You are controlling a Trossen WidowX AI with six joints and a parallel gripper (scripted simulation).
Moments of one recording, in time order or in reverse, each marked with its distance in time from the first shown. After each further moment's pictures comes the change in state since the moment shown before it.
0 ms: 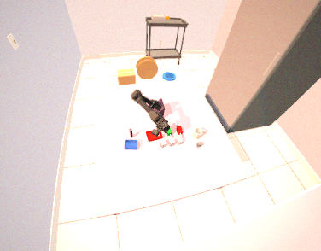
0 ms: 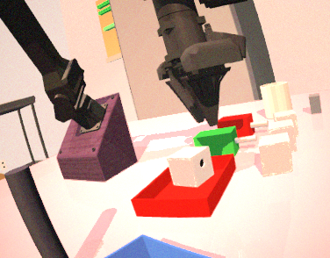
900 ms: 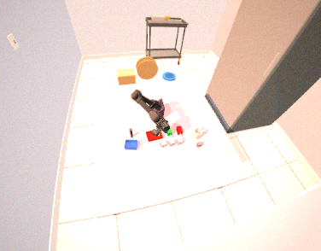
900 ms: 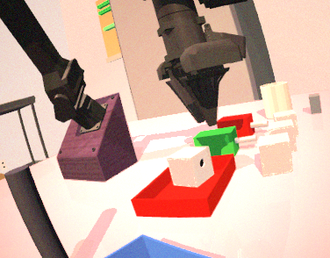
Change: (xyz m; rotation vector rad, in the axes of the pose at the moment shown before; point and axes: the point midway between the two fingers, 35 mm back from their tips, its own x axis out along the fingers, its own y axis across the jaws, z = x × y) arm 0.000 0.000 0.000 0.002 0.000 0.001
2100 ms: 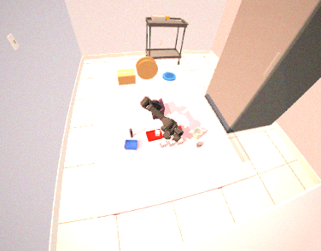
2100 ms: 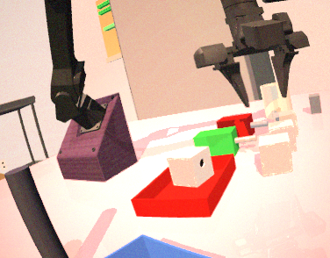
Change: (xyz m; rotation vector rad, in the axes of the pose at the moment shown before) arm -0.006 0.001 0.108 1.762 -0.011 -0.003
